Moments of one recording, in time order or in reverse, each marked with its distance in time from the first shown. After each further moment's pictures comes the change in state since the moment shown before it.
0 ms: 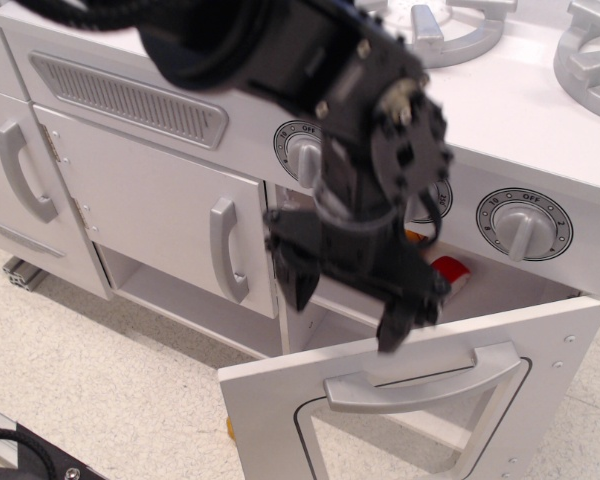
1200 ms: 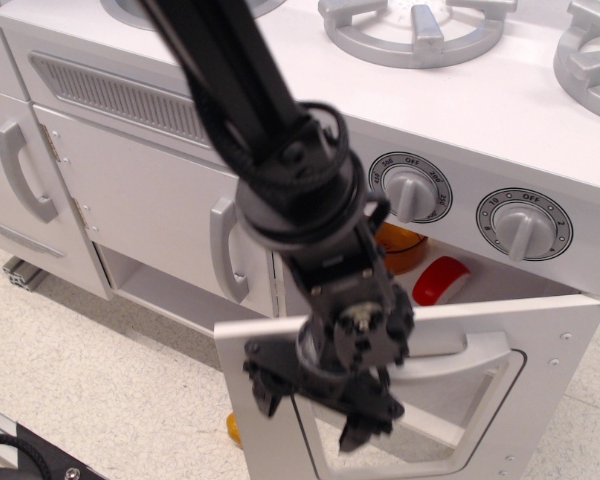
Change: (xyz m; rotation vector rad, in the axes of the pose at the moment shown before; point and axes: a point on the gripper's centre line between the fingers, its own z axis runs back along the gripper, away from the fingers) arm -0.024 0.021 -0.093 0.087 0.051 0.152
